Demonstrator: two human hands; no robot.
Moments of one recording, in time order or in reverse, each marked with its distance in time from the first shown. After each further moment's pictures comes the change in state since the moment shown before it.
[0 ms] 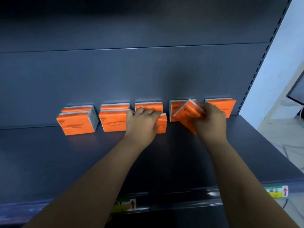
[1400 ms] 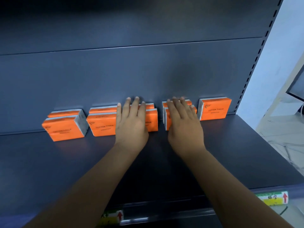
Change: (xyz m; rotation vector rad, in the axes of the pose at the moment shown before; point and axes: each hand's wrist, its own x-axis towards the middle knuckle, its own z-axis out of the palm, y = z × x) left_hand 0.007 0.014 0.009 0.080 -0.003 -0.146; right_hand -0.018 -0.006 0.032 -0.320 -0.067 -0.491
